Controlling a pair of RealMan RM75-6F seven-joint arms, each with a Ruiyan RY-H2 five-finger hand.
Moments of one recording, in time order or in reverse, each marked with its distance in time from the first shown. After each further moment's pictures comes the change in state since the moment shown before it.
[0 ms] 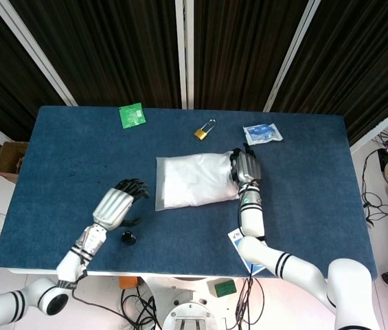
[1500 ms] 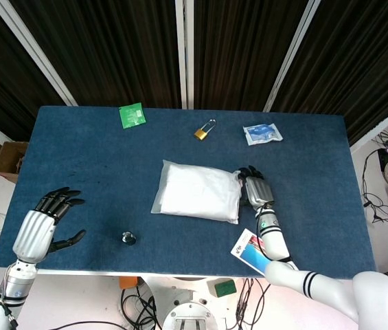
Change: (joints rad) left arm 0.331 0.320 0.125 -0.167 0.258 0.505 -0.267; right arm -0.191 0.125 -0.275 -0.074 -0.236 -0.066 0.137
